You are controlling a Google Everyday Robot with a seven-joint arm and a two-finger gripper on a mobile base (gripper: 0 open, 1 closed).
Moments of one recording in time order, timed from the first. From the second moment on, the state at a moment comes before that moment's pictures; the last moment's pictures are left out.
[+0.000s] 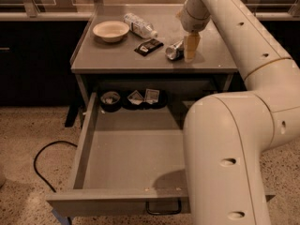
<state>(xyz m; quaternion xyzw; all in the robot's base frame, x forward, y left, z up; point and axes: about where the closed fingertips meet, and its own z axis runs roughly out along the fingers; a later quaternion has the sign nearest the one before) 0.824 -0.134 0.871 -0.74 0.62 -0.14 0.22</state>
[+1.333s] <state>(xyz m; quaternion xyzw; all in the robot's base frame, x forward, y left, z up) 0.805 -0.123 0.823 -0.78 0.60 -0.07 0.14</state>
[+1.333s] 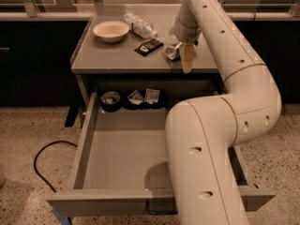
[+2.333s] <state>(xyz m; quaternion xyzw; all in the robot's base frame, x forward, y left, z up) 0.810 -0.123 0.833 -0.78 0.60 -0.08 0.16</state>
